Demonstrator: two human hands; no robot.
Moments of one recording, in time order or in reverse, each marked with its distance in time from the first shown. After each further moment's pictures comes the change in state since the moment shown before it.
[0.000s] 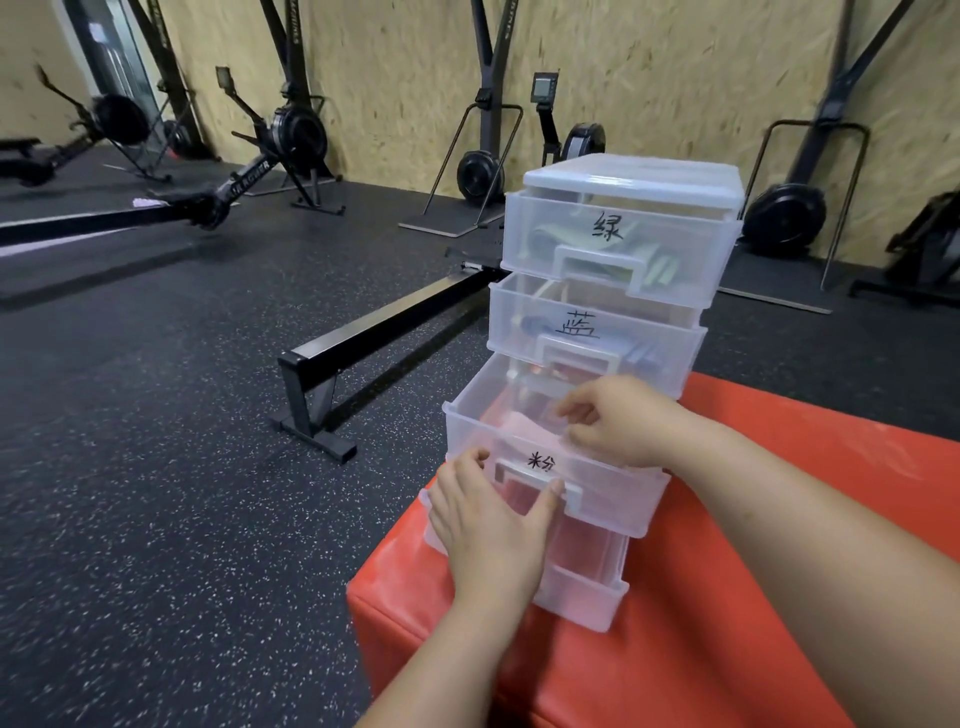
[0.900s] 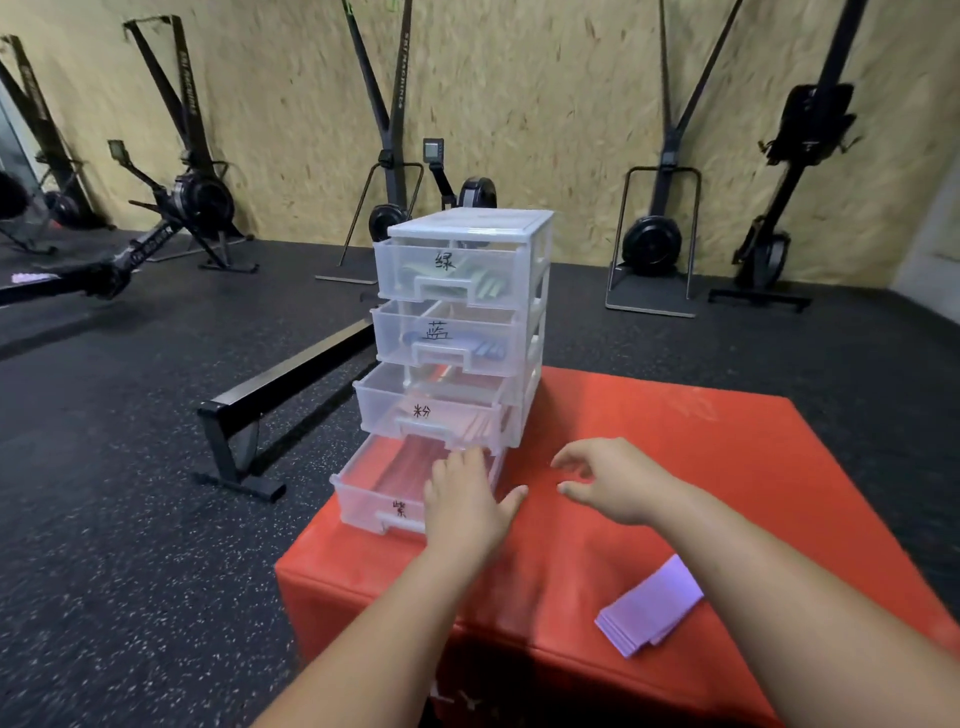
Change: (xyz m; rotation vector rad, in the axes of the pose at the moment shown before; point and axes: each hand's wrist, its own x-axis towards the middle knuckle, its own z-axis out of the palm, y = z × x) left_hand -0.083 0.082 -0.009 0.281 -0.378 0.328; right_hand -0.215 0.073 0.011 0.065 0.085 0.163
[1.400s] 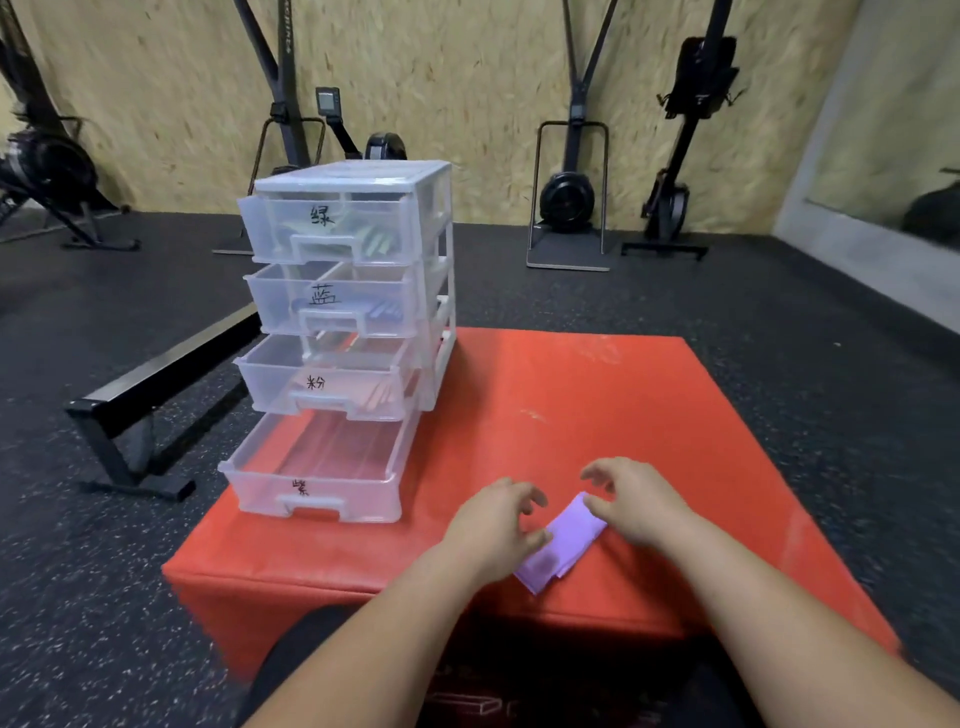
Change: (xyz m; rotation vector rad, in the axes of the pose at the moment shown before) left_hand -0.058 0.078 0.075 -0.195 -0.542 0.419; right_hand -0.102 0.128 0.050 0.058 0.078 0.351
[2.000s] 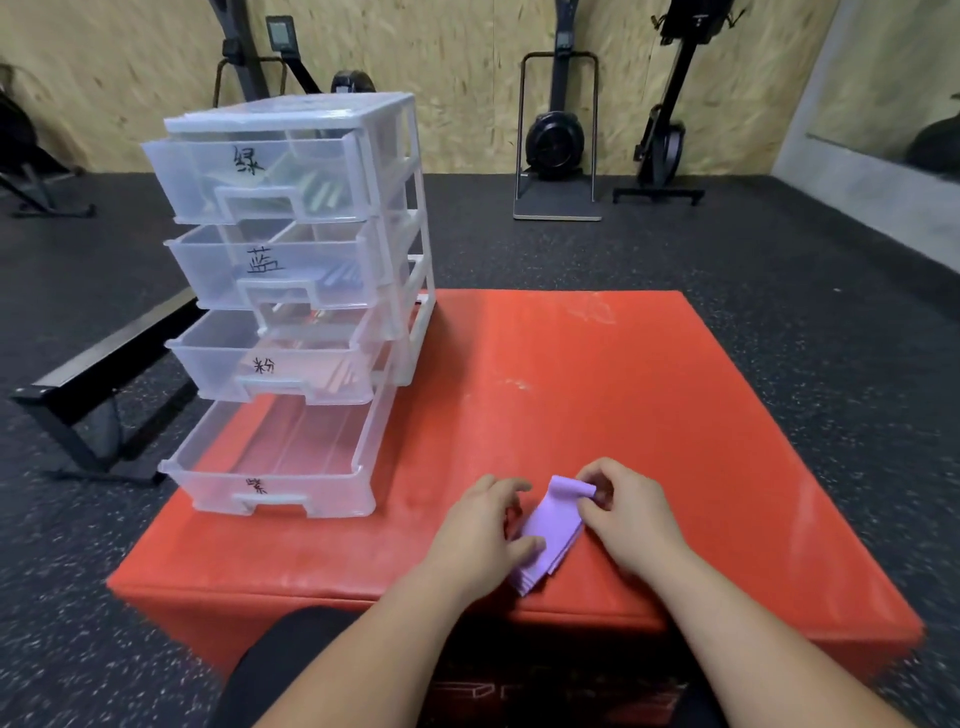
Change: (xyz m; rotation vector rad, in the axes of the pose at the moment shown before) left_hand 0.012 -0.030 0.043 -0.112 0.028 -0.003; right_hand -0.010 0.019 0.056 0.326 0.216 0.101
